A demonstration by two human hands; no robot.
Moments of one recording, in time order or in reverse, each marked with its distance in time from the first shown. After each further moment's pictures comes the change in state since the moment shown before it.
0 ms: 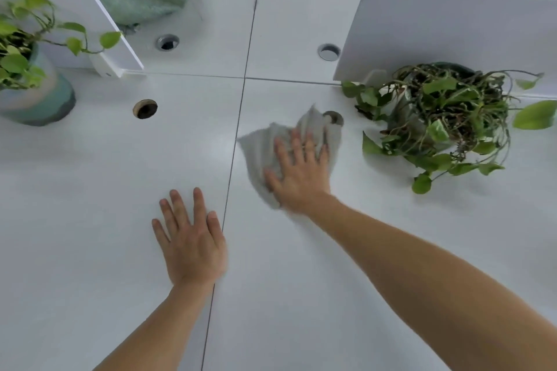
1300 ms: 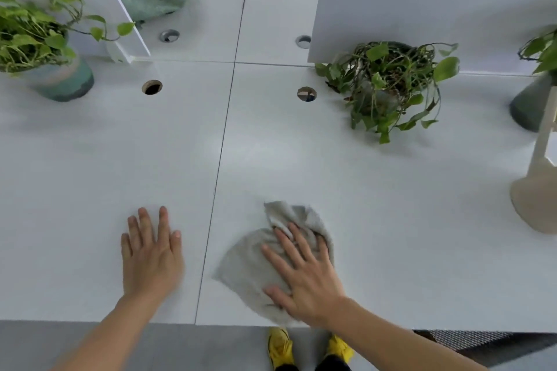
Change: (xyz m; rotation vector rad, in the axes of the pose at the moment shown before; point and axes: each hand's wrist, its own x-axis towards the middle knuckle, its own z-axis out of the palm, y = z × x) left_hand -0.103 -0.104 -0.021 0.085 -0.161 0.029; right_hand -0.279 0.002 0.076 -0.094 -0.034 -0.293
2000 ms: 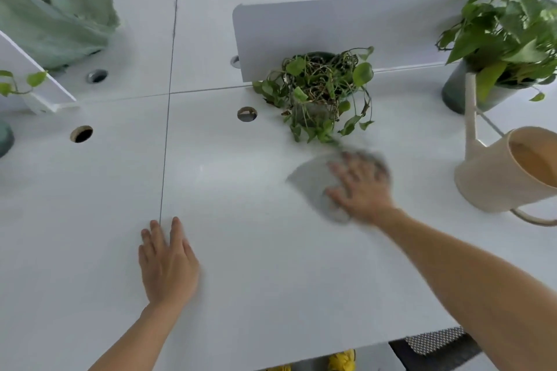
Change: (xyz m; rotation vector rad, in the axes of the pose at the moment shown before) left_hand 0.013 0.133 0.002 -0.083 0.098 0.144; right_hand 0.019 0.251 -0.054 0.062 0.005 0.601
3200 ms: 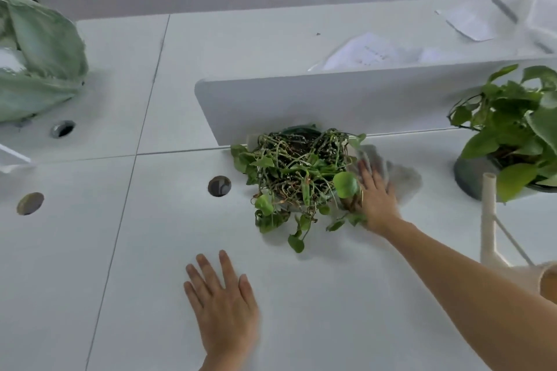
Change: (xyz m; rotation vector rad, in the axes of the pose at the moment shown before) left_hand 0.051 0.206 0.049 0.086 0.017 -0.022; right_hand 0.170 0.085 -0.071 0.072 -0.109 -0.036
